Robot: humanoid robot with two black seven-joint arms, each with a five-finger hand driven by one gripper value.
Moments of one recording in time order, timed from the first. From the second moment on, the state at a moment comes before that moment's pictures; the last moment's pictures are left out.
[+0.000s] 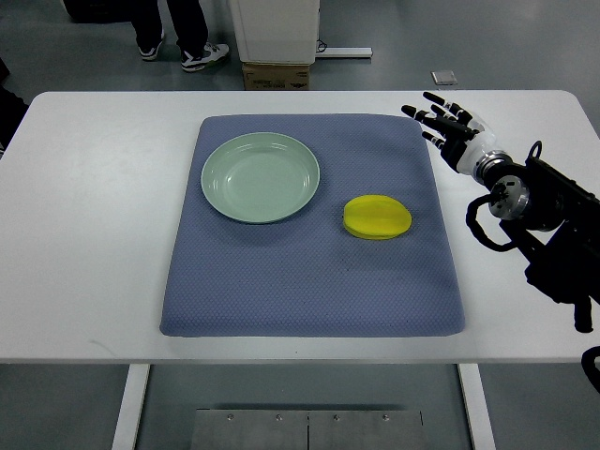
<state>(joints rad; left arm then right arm) -0.02 0.00 -0.10 -0.22 0.09 0.07 -0.21 0.91 -0.14 0.70 0.61 -0.14 -0.10 0.06</state>
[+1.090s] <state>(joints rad) -0.02 0.00 -0.10 -0.22 0.09 0.07 -0.21 0.92 -0.14 0.70 0.61 -0.14 -0.10 0.06</state>
